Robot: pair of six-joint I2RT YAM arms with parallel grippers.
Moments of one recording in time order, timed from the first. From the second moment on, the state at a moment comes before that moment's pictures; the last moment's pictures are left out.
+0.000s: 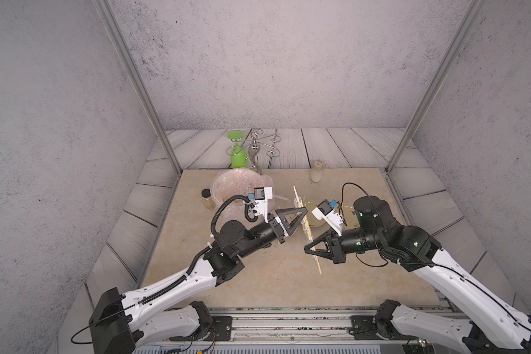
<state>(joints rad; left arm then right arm) -0.97 1.07 0.78 0.59 0.22 -0.92 0.76 1.02 1.22 -0.72 -0.68 0.38</state>
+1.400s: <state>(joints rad) -1.05 1.01 1.35 0.00 0.06 -0.42 0.79 0.81 0.84 -0.04 -0.73 0.29</state>
